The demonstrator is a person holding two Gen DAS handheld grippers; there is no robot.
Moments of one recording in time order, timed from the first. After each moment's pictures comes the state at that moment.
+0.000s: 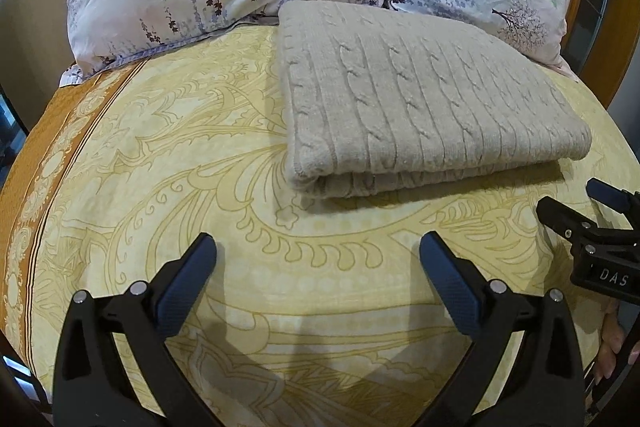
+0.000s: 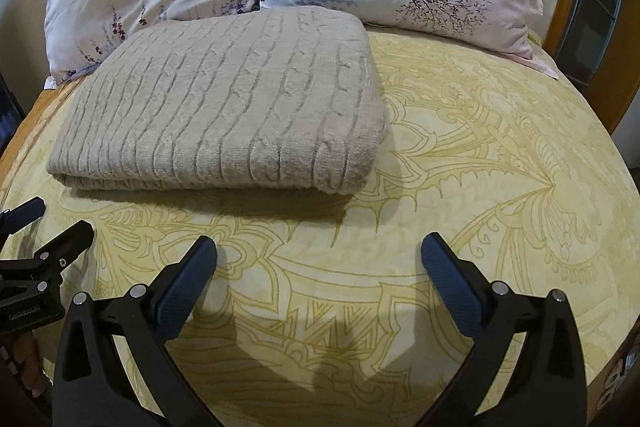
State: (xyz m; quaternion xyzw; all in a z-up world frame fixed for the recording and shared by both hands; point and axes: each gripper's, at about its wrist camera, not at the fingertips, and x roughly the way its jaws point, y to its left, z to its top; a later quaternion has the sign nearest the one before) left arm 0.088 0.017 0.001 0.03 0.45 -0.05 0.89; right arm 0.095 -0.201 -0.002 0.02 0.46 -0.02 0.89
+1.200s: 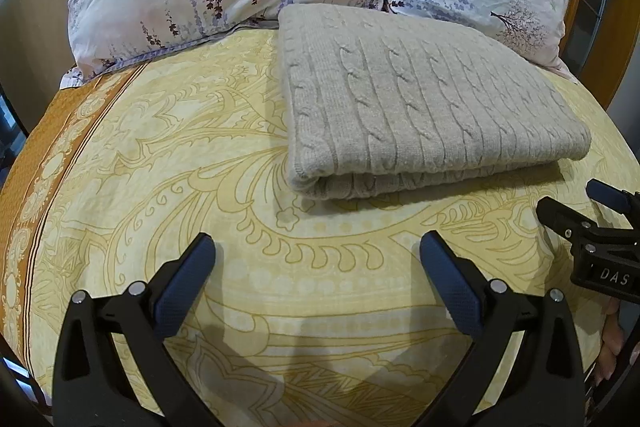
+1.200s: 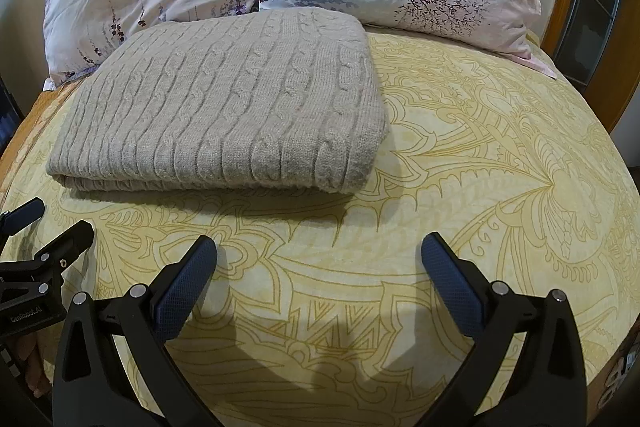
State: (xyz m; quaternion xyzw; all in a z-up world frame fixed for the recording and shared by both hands) left arm 0.088 0.017 0.002 0.03 0.44 -0.05 0.89; right arm 0.094 -0.200 -0.002 0.02 0.46 -0.02 0.89
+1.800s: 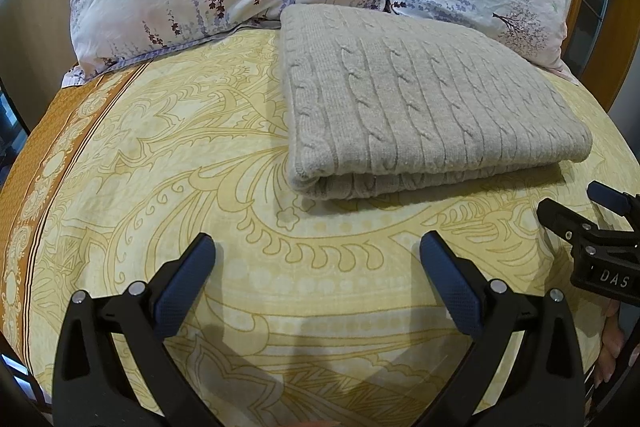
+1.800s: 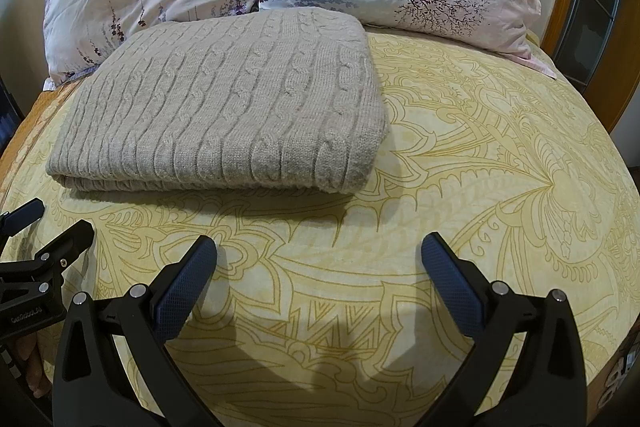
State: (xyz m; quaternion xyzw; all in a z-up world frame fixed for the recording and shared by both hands) left arm 0.086 0.017 0.002 0.03 0.44 -0.05 0.89; right arm 0.095 -0.200 -0.002 0.02 0.46 -0.02 0.89
